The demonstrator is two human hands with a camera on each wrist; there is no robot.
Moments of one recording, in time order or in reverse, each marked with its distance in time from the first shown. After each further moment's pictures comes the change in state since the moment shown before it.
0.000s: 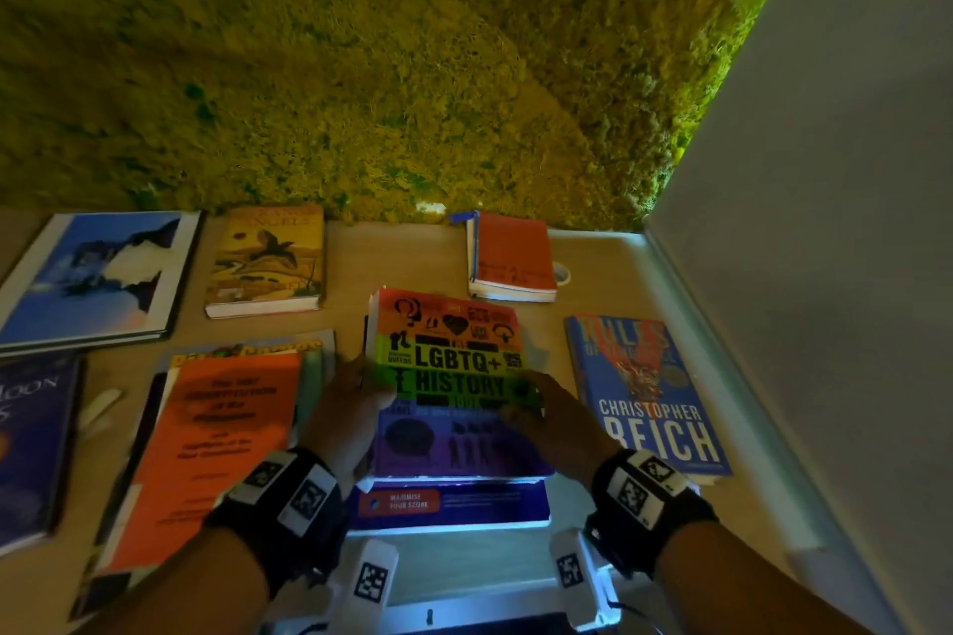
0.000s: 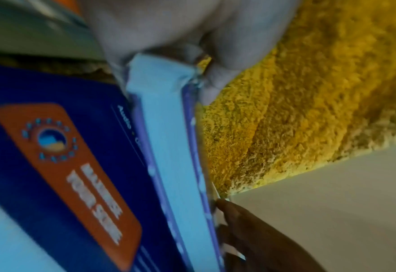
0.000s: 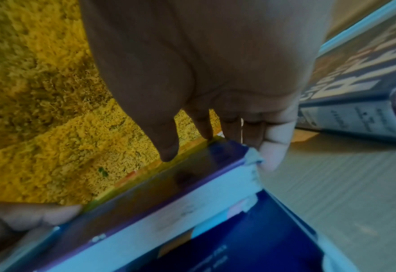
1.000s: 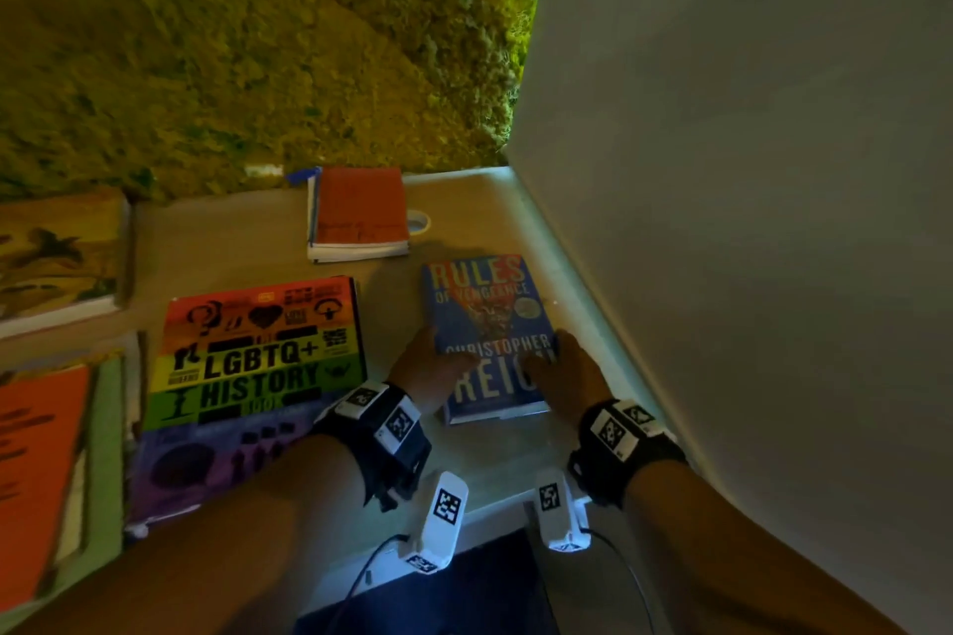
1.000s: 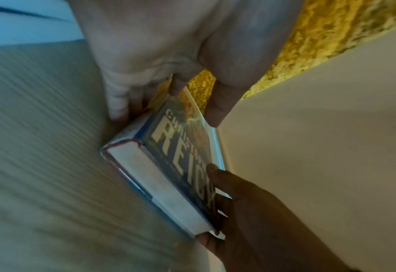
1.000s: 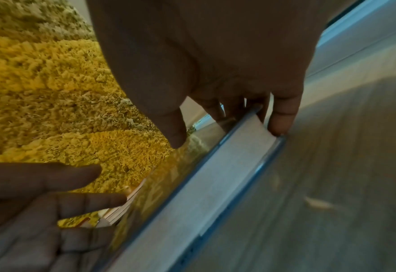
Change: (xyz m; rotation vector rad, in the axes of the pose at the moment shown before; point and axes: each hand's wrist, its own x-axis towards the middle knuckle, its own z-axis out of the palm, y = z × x) left_hand 0.082 -0.072 0.255 0.170 -0.538 -0.010; right_hand -0.039 0.154 -0.108 0.097 0.334 0.365
